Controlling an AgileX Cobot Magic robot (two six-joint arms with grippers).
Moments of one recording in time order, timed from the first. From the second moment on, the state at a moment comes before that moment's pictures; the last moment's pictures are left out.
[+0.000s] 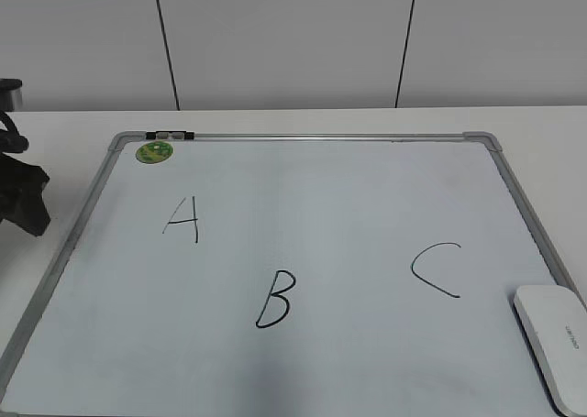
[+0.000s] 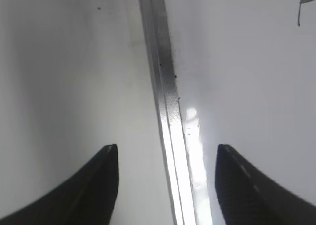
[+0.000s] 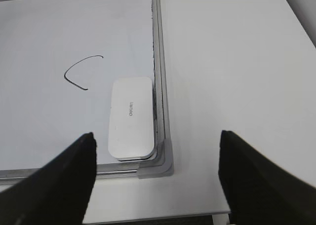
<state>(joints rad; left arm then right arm) -0.04 1.73 -1.12 -0.13 0.82 0.16 0.01 -0.02 -0.49 -0.04 1.14 0.07</state>
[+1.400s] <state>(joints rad) 0.05 2.04 -1.35 -0.34 0.86 0.34 0.01 -0.02 -0.49 -0.04 1.14 0.07</state>
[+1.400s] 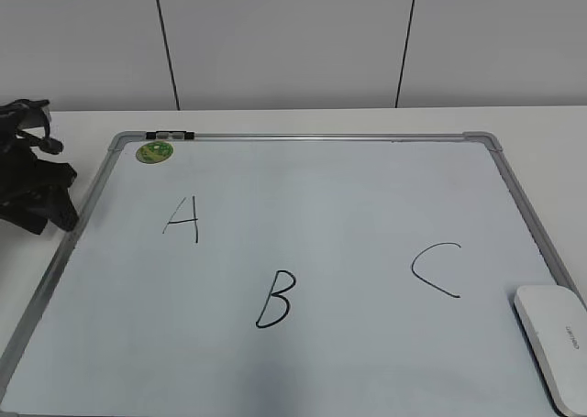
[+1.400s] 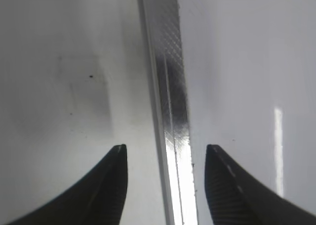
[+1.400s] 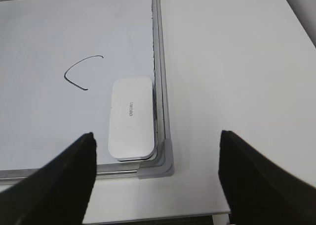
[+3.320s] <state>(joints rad) 0.06 2.13 -1.40 -0.39 0.91 0.34 0.01 -0.02 -0.49 -0.04 1.14 0.07</state>
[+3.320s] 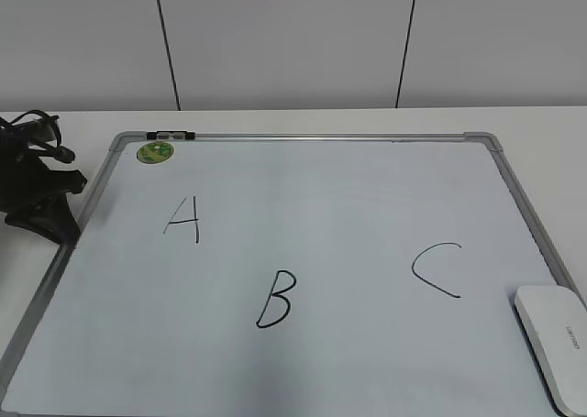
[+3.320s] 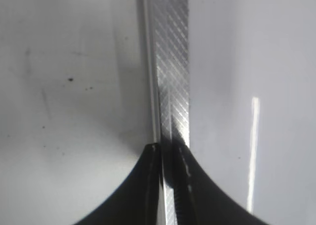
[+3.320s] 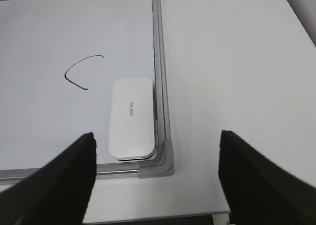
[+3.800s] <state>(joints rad) 0.06 2.13 -1.40 -0.39 0.91 0.34 0.01 0.07 -0.56 -0.04 1.14 0.03</state>
